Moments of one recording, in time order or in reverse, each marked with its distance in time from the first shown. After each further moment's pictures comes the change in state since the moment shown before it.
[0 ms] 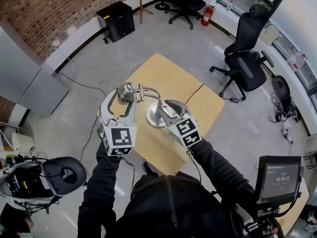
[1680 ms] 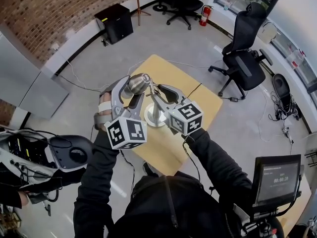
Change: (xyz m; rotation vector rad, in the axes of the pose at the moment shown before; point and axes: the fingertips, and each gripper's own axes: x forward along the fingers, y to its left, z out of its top) left arm 0.021 -0.037 0.058 0.467 0.039 -0.061; right arm -0.006 -0.029 0.066 0.218 -0.267 0.055
